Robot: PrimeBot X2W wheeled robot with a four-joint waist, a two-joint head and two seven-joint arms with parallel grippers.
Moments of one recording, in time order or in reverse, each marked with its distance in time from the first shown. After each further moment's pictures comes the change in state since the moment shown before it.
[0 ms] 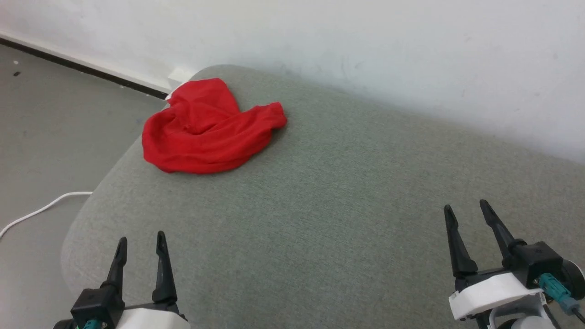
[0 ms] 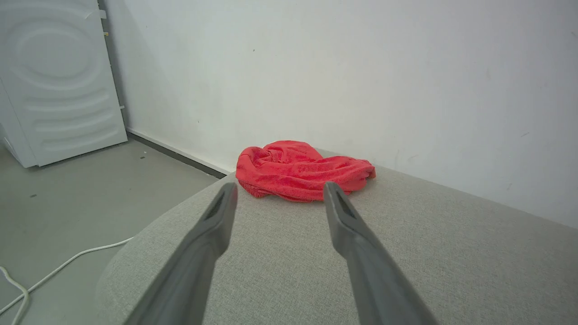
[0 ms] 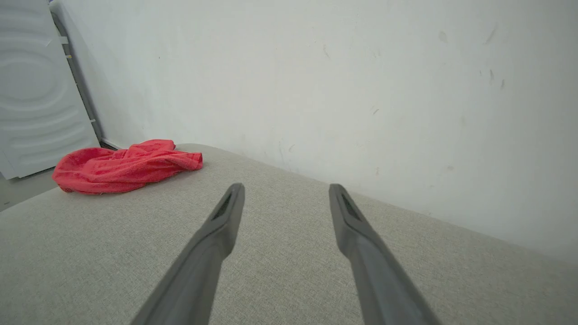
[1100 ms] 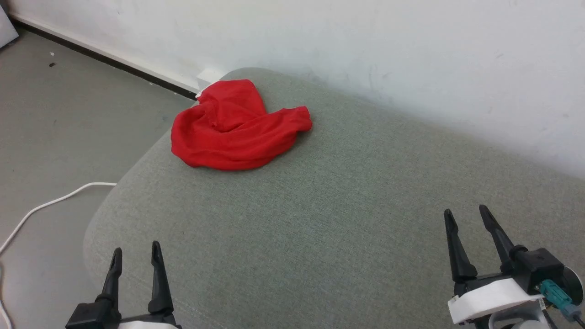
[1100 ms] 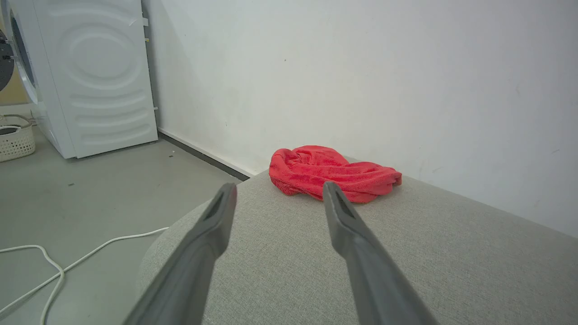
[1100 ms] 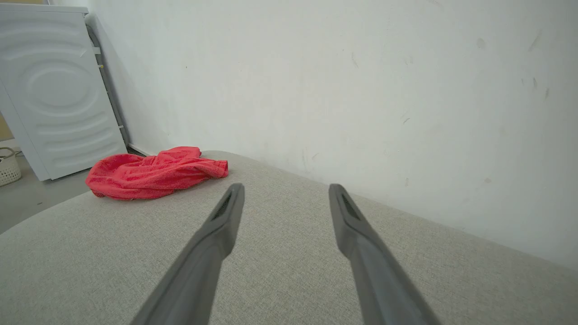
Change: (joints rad) left arm 0.043 0.000 0.007 -0.008 -0.012 0.008 -0.041; right arm 0.008 0.001 0.004 0.030 0.030 0.000 -0.040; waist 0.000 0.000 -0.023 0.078
